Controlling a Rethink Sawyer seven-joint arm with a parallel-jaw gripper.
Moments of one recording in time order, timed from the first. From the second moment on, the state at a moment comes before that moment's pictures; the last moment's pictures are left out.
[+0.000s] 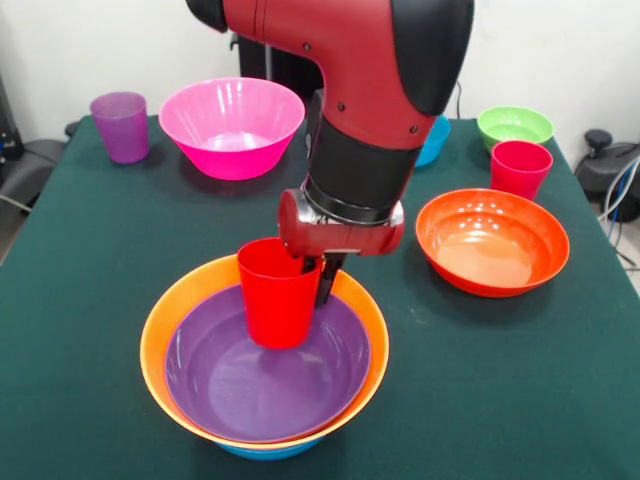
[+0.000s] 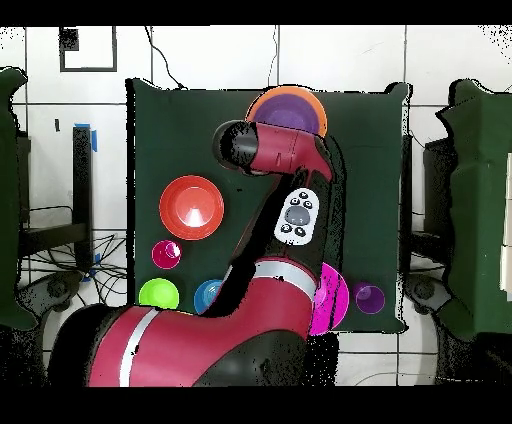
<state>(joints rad) -0.03 -0.28 -0.31 1.14 0.13 0.62 1.27</state>
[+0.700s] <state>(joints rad) -0.03 -0.26 -0.32 1.14 0.13 0.61 1.27</state>
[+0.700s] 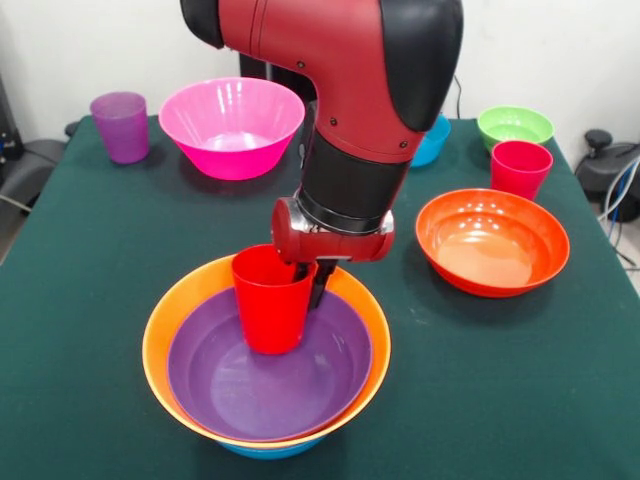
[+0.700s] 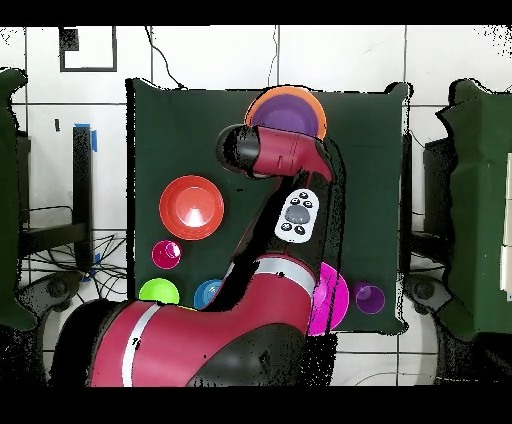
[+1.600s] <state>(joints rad) -0.01 -0.24 -0.35 1.13 0.13 0.61 1.27</state>
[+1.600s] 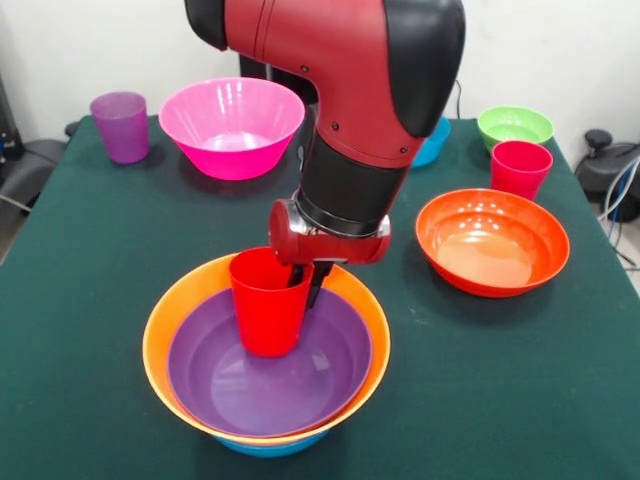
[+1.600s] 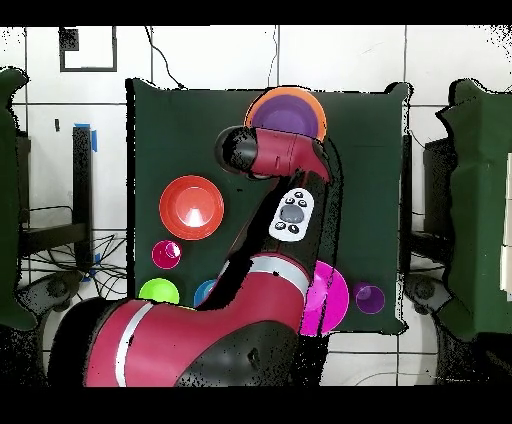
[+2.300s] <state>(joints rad) 0.00 -0.22 -0.35 1.11 0.13 0.59 1.27</state>
